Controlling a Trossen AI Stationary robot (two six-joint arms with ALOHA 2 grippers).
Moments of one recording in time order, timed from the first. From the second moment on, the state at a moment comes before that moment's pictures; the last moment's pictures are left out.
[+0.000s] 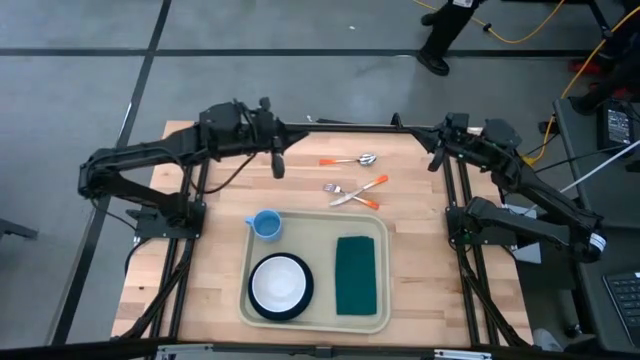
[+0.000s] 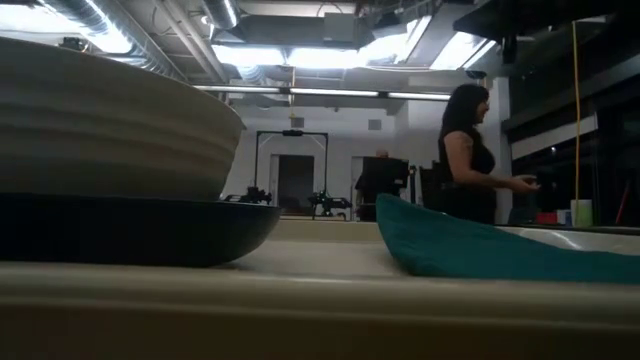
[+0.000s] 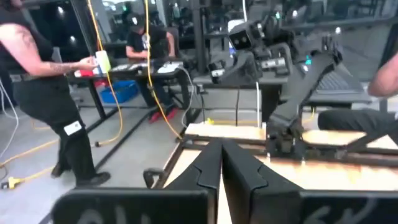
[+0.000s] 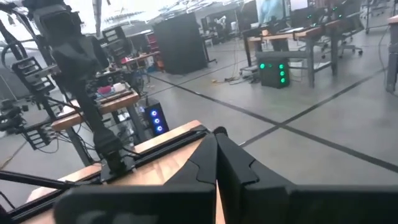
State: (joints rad) left arm 0.23 1.18 1.25 -0.17 -0.09 0.09; right arm -0.67 0.63 0.68 -0.03 -0.26 0.26
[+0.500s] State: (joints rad) left arm 0.32 1.00 1.01 -0.12 0.14 0.07; right arm -0.62 0.67 0.68 0.06 -0.19 0.26
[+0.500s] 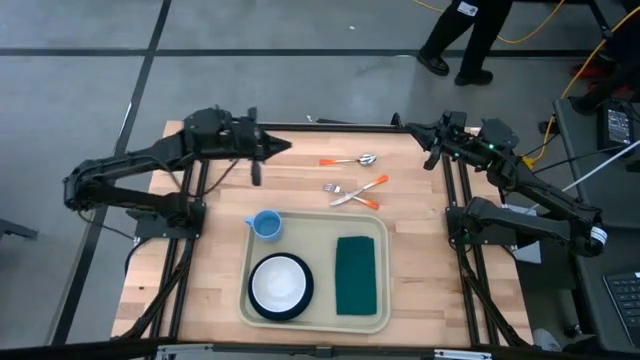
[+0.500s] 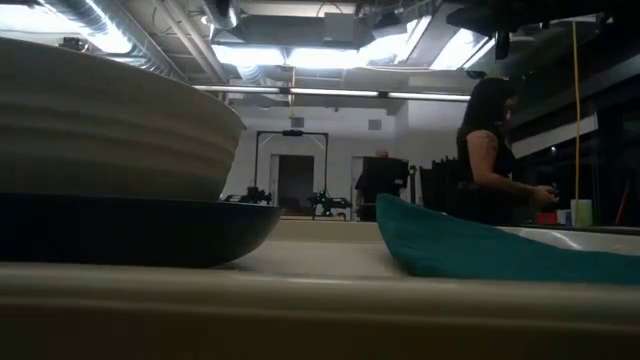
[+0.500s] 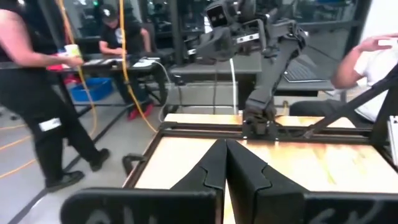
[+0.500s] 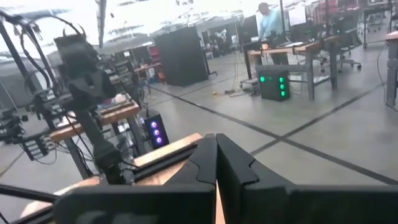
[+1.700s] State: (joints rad) left arm 0.57 0.60 0.72 -0.17 0.09 0.00; right arm -0.60 0.94 0.68 0.11 -0.17 0.19
